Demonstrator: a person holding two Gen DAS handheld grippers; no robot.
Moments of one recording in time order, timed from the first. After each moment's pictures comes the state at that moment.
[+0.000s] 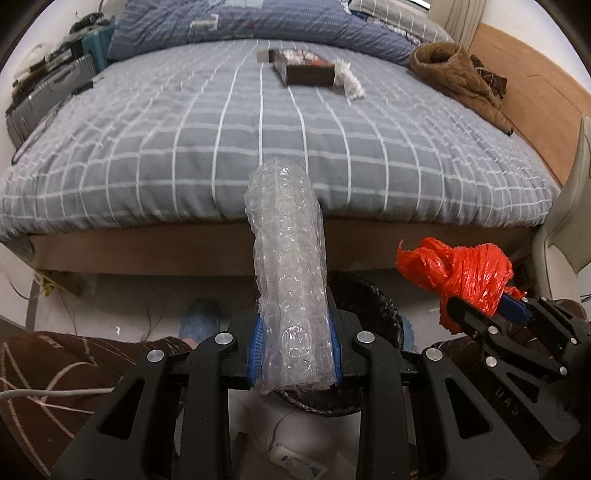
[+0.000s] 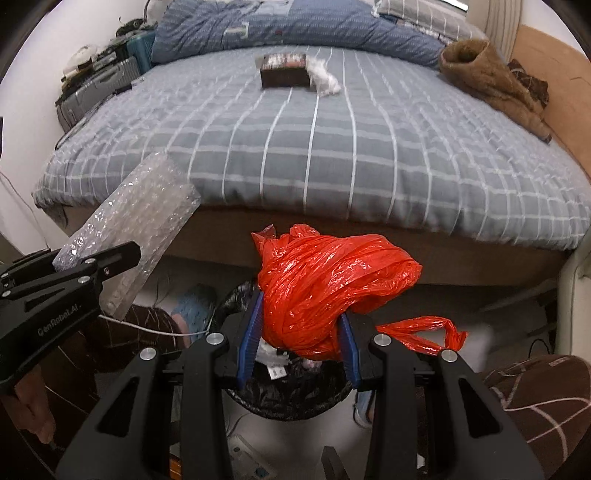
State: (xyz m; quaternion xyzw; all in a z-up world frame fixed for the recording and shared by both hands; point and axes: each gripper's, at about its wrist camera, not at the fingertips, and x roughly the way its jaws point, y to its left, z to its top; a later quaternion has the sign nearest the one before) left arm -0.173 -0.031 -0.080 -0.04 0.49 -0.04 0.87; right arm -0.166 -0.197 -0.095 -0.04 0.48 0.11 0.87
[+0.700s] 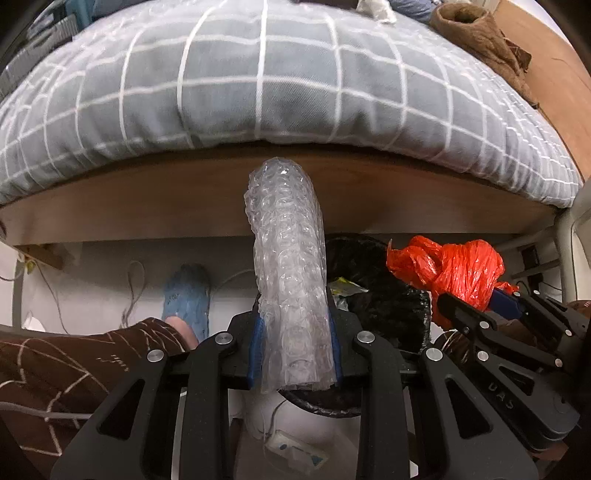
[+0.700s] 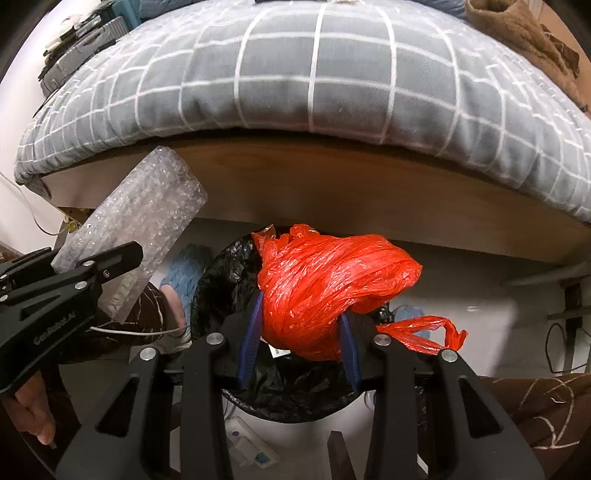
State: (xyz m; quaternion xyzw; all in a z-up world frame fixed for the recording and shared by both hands) left arm -0.126 -0.020 -0.176 -0.05 0.57 -0.04 0.82; right arm -0.113 -0.179 -0.187 -0.04 0.56 0.12 0.82
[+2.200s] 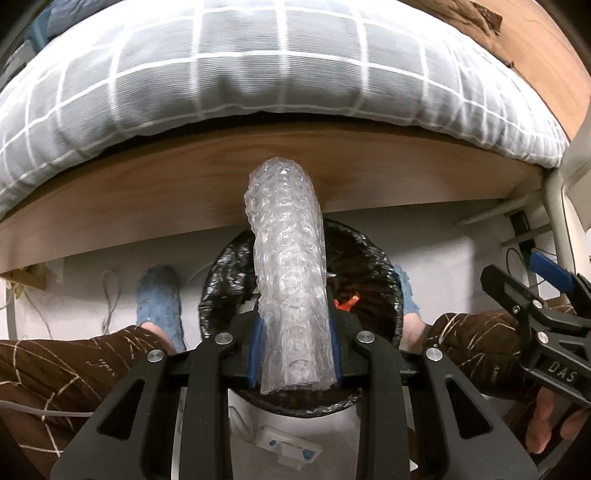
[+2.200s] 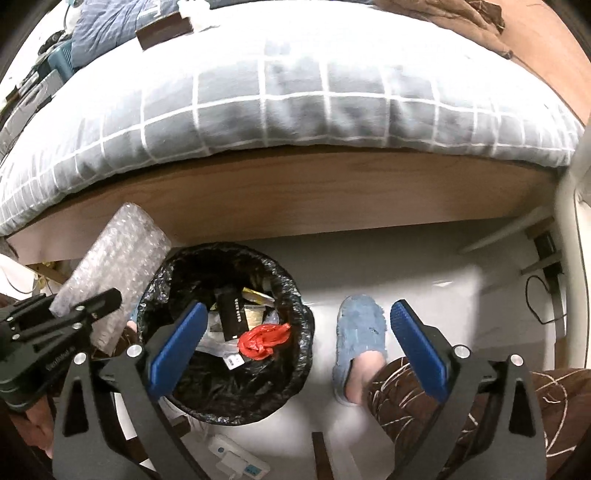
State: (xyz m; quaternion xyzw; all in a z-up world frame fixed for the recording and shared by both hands) left arm -0.120 -0.090 -0.191 -0.01 0.59 -0.09 0.81; right arm -0.123 -0.294 -0.161 0.01 0.53 0.00 0.85
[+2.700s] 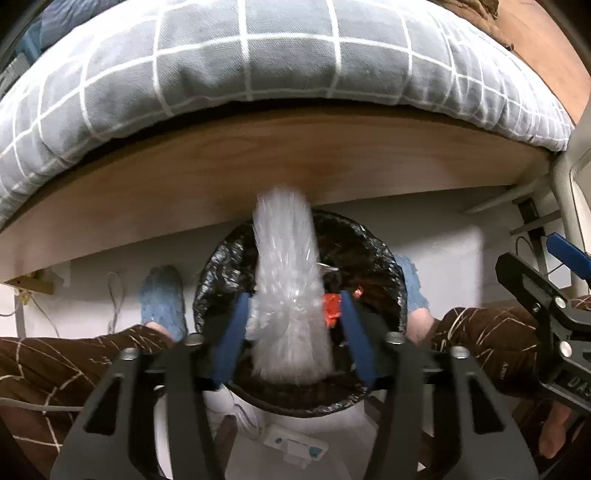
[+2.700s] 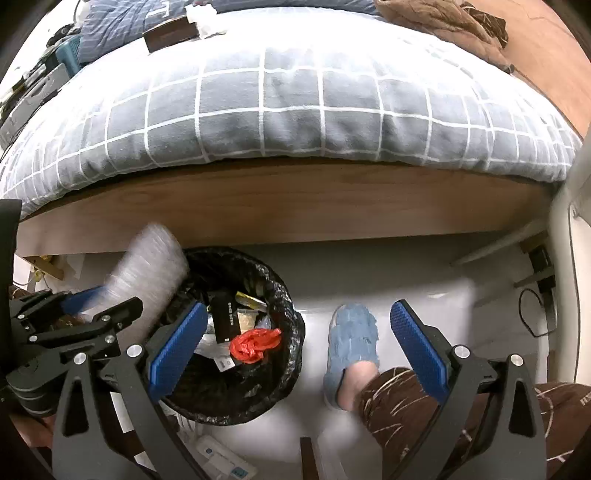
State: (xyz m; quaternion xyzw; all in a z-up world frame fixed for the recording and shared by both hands) left arm -0.123 -0.105 -0.197 0.02 0.59 -0.08 0.80; right arm -0.124 -0.290 -0.162 -0.02 0.52 0.00 0.85
